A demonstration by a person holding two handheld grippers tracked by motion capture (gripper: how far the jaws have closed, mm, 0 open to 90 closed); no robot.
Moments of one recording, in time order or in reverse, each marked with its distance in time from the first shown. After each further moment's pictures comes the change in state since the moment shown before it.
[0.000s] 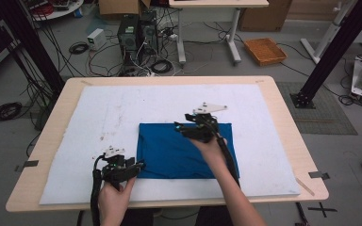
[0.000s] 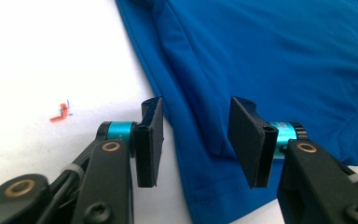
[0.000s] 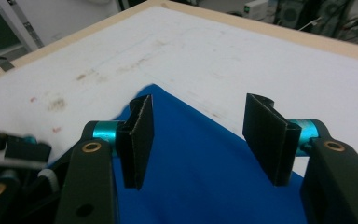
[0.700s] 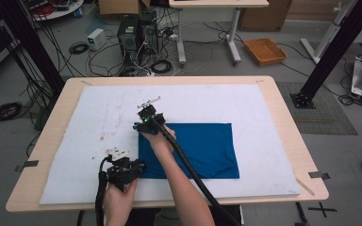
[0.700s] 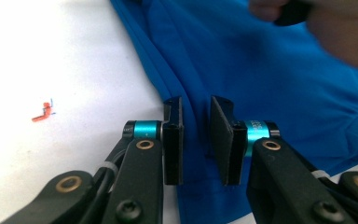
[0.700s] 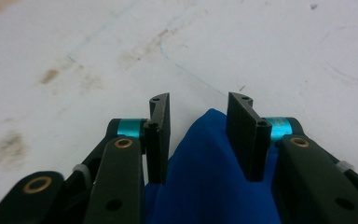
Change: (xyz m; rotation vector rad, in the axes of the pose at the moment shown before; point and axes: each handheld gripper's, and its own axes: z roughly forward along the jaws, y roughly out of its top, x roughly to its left) left arm -0.010 -0.005 0.004 -0.020 0.040 0.040; right arm 0.057 0.024 0.165 0.288 -0.035 0.025
